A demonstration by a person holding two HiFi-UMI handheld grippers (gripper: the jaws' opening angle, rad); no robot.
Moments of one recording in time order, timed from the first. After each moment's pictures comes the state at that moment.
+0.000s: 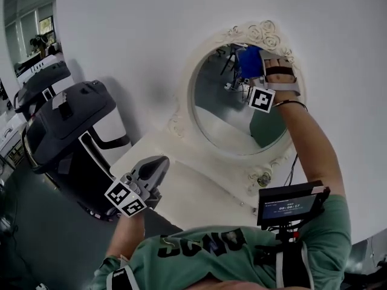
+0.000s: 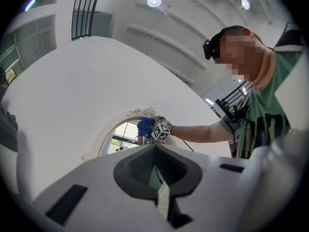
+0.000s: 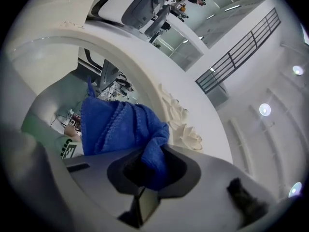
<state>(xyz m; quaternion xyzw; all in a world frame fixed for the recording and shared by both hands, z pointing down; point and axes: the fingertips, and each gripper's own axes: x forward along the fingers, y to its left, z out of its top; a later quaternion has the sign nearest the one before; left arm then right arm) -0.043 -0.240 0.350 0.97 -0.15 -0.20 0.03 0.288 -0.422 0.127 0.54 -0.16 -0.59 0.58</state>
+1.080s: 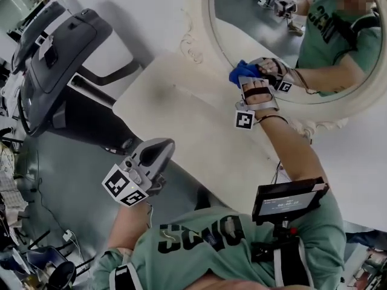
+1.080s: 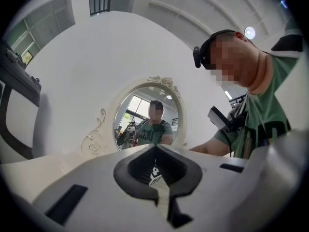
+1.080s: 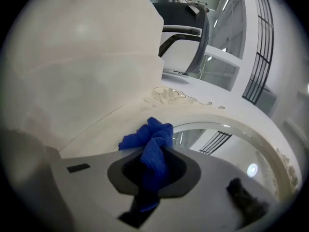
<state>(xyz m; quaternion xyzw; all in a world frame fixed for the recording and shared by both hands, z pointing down) -0.014 -0.234 0.483 0.97 -0.18 -0.09 0.16 0.256 -0.437 0.643 0.37 -0.40 -0.50 0.67</state>
